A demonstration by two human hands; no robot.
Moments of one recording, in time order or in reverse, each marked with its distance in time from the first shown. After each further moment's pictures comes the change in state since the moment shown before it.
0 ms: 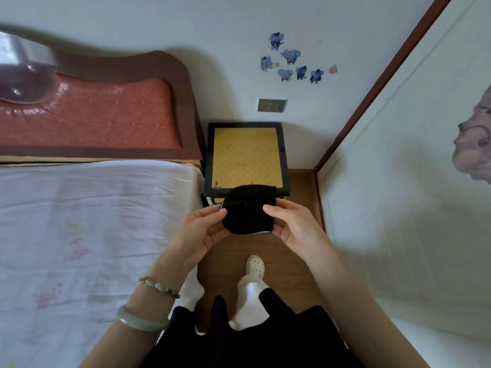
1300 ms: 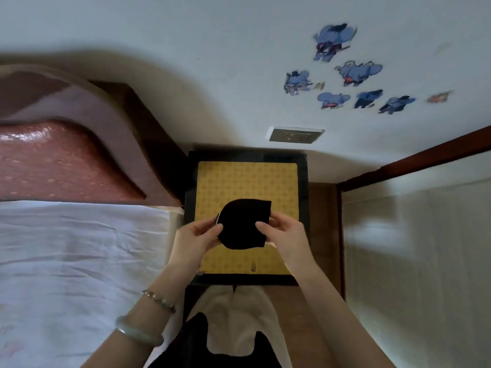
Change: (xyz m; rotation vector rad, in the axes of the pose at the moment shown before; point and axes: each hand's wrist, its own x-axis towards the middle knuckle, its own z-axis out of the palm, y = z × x) left_hand 0.411 0.052 -0.022 0.214 0.314 -0.086; right_hand 0.411 -0.071 -0.050 -0.407 0.226 0.086
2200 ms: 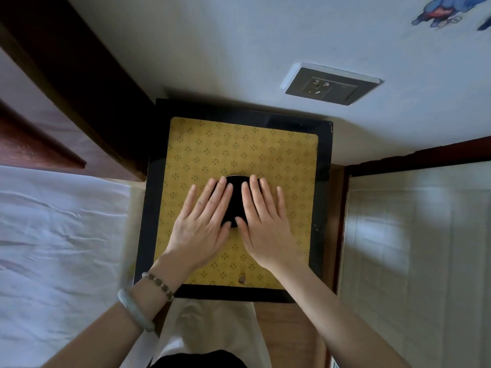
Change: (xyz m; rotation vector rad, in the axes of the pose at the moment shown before) left_hand 0.114 -0.117 0.025 1.496 0.018 0.987; right_hand 0.120 0.124 0.005 -1.437 0.055 -0.841
